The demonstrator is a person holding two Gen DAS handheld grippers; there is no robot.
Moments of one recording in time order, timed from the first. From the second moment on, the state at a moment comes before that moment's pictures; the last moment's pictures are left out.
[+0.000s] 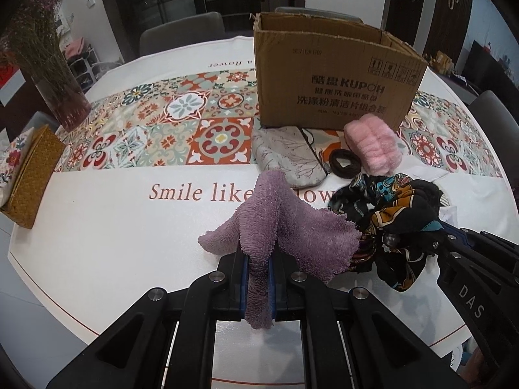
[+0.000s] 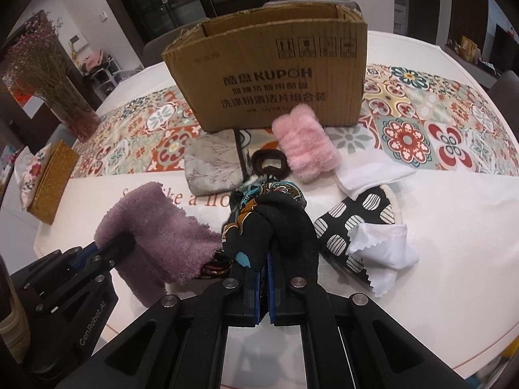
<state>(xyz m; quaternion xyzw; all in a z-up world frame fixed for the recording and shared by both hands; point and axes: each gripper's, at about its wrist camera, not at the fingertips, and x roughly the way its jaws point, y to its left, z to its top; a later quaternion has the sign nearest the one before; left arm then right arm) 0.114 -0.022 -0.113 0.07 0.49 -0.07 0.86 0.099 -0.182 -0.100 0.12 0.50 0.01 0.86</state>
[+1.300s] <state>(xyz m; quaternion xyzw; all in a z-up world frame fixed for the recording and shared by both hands) 0.122 -0.021 -0.013 0.06 0.41 -0.08 0.90 0.101 -0.194 0.008 0.11 0.40 0.00 0.91</state>
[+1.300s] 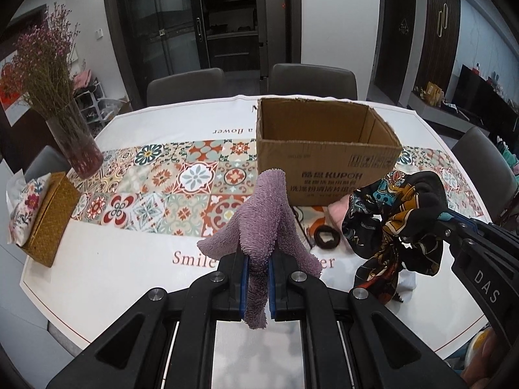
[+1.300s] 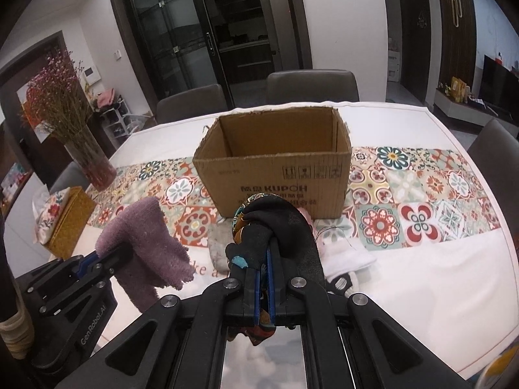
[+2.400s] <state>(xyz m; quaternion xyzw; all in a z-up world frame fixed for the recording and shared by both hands) 0.209 -0.059 0.061 0.06 0.38 -0.12 0.92 0.177 -0.232 0.083 0.10 0.34 -0.02 0.93</state>
